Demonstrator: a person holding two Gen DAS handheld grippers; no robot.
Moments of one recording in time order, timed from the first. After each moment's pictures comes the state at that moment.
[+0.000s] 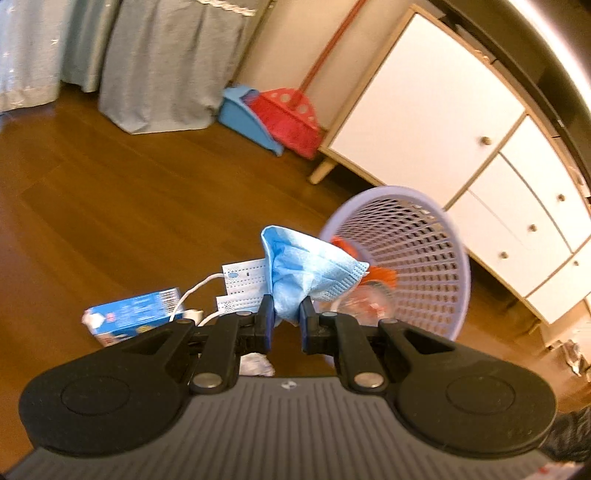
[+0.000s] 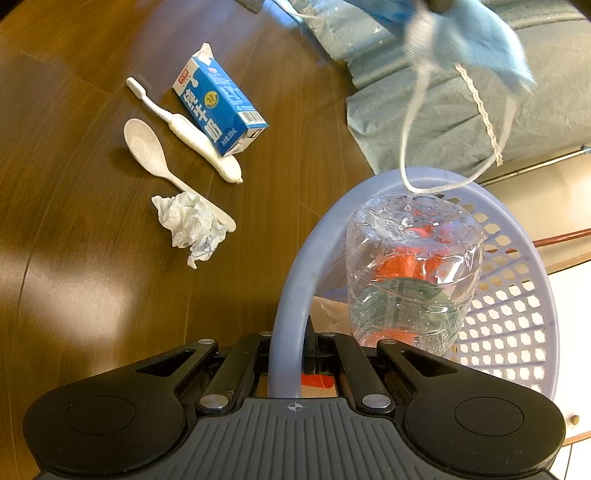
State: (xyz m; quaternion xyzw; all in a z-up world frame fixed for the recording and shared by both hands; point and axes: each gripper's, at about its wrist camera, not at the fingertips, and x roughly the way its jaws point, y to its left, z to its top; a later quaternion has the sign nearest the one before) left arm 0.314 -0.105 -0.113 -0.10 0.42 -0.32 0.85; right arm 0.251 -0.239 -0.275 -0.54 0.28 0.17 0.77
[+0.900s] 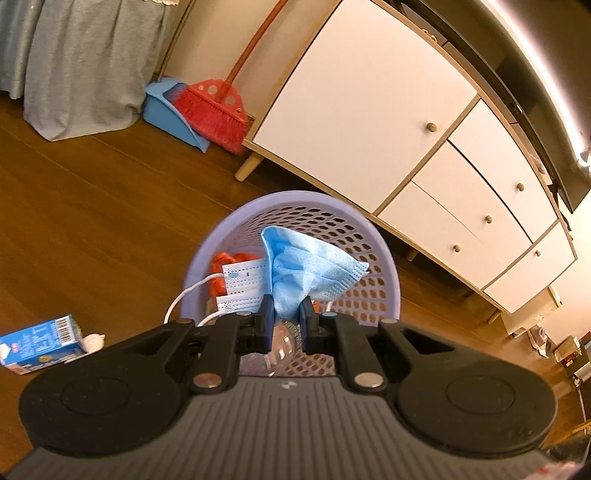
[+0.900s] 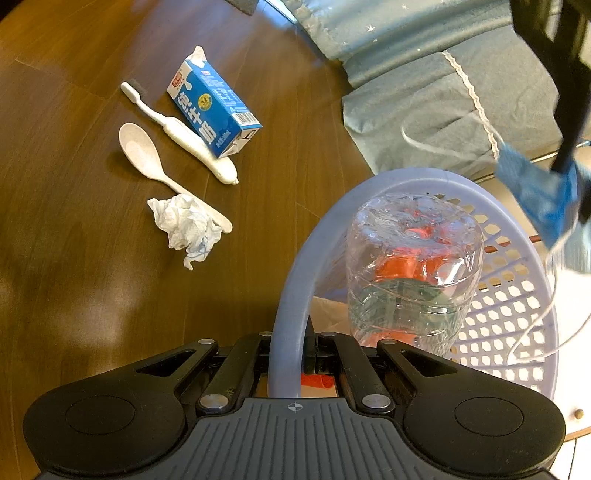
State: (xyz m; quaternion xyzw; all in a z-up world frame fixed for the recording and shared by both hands) left arm 0.323 -0.198 -0.094 -0.10 0.42 -0.39 0.81; right arm 0.255 -0.242 -0.271 -0.53 0.28 0.17 0.78
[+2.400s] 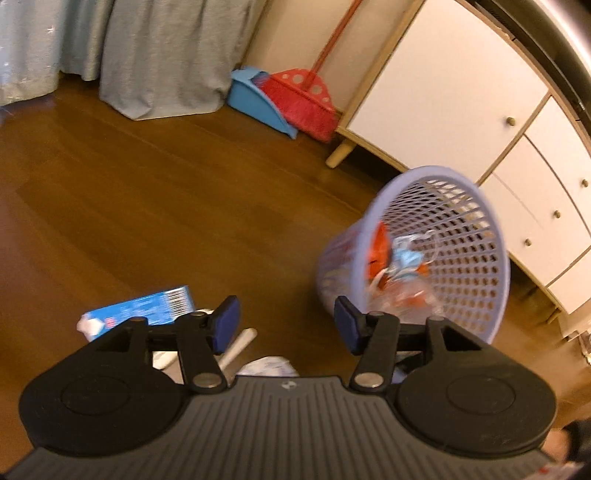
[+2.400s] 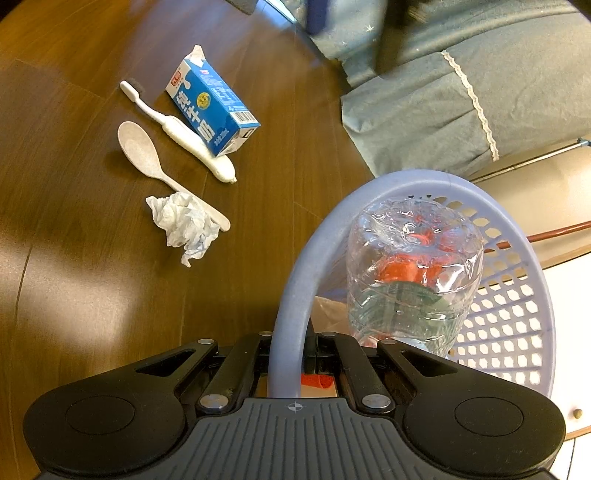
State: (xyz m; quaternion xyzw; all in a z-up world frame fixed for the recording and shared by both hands) left arm 0.348 -0.101 -0.154 -0.07 0.44 -0.30 0.84; right arm 0.253 -0.247 -0.269 -0.53 0.28 0.17 0.78
